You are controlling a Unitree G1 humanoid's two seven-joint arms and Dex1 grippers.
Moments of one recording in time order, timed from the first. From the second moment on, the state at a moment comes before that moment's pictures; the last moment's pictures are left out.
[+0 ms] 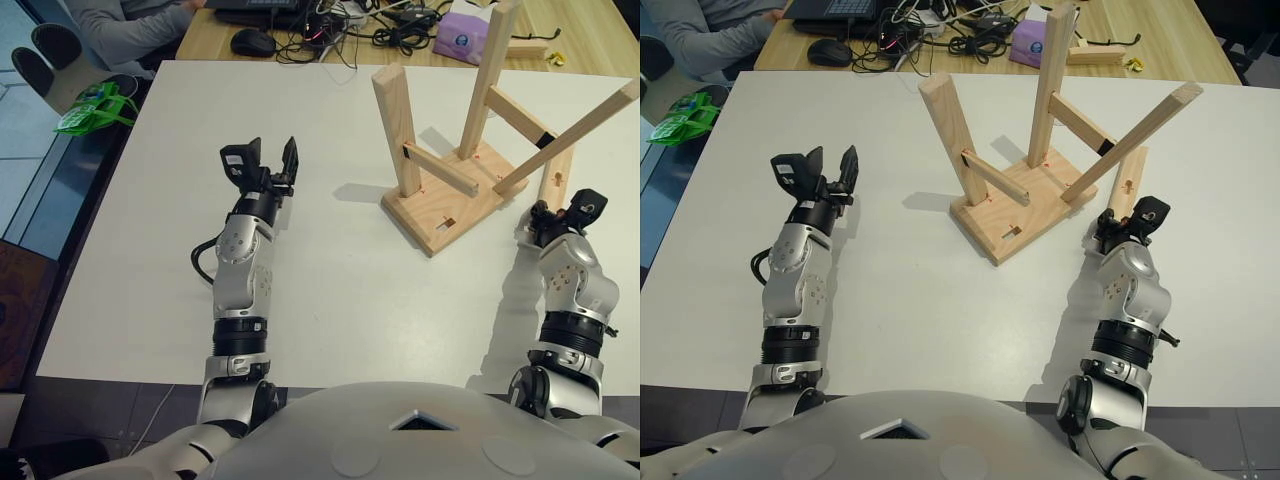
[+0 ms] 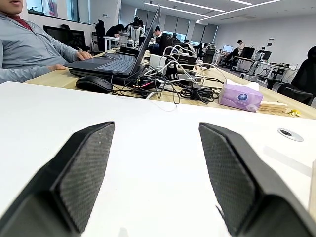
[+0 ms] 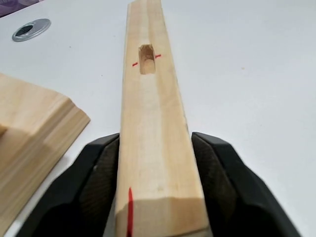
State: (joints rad) left arm -0.12 0.07 0.09 0.05 -0.21 0.08 -0.16; right arm -0.16 -0.16 -0.44 0.16 0.27 0.59 -0.10
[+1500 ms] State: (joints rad) left arm -0.74 0.10 0.11 -0.22 -1.12 0.71 -0.26; right arm -0.31 -0.41 0.02 -0.46 0.29 0.06 0.54
